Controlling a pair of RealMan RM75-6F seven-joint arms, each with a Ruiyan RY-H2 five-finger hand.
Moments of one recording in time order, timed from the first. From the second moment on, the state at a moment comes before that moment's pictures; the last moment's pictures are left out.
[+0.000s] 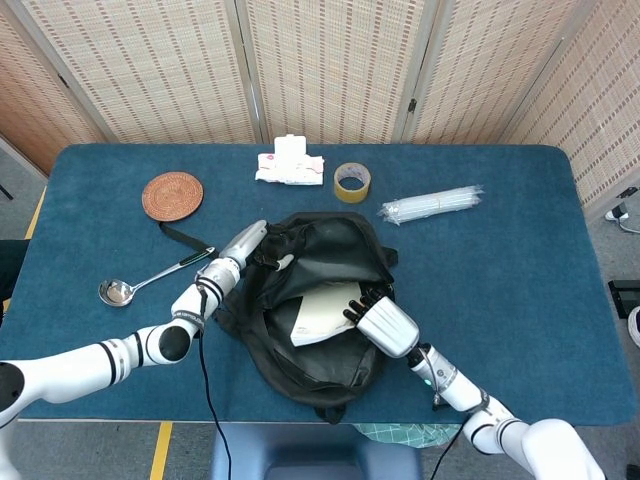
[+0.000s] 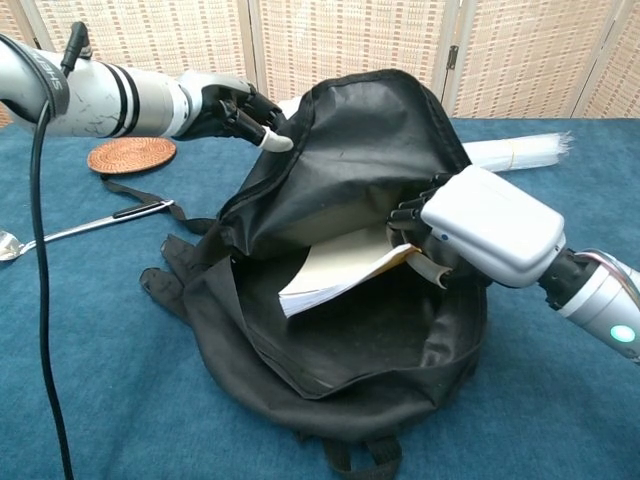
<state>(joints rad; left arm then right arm) -1.10 -1.50 -0.35 -1.31 0.57 0.54 -0.15 0.62 -1.97 -0.02 -0.60 -1.82 1.49 -0.01</state>
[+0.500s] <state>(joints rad) -1.10 -1.49 -0.35 -1.32 0.60 0.53 -0.18 0.63 -2.02 -0.01 -0.51 -1.77 1.47 -0.04</state>
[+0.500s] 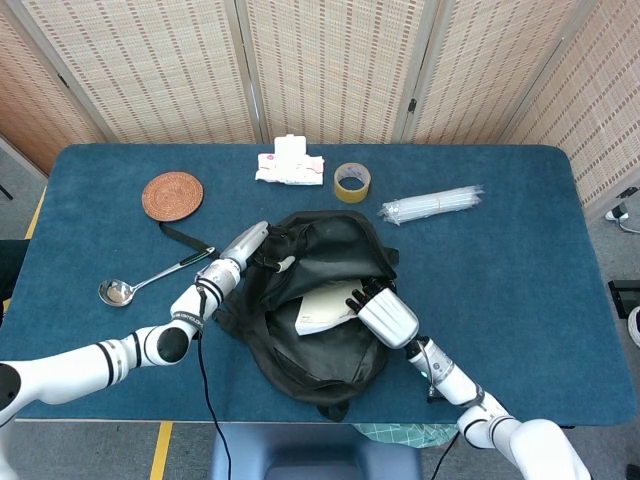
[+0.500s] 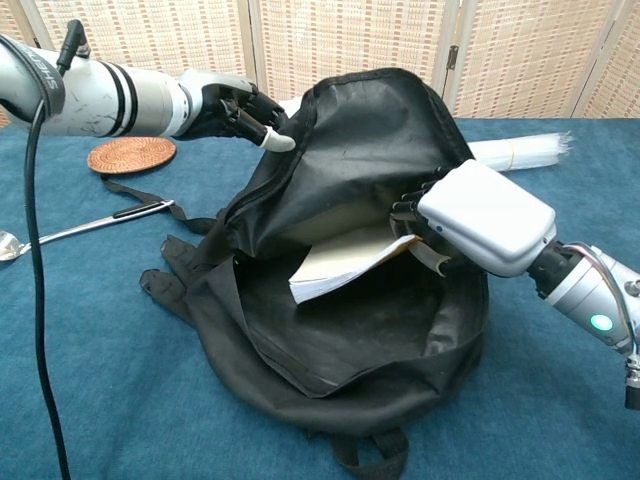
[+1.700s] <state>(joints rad) -1.02 -1.40 -0.35 -1.49 0.74 0.53 -0.23 0.36 -1.54 -0.06 -1.22 -1.77 1.68 -0.29</state>
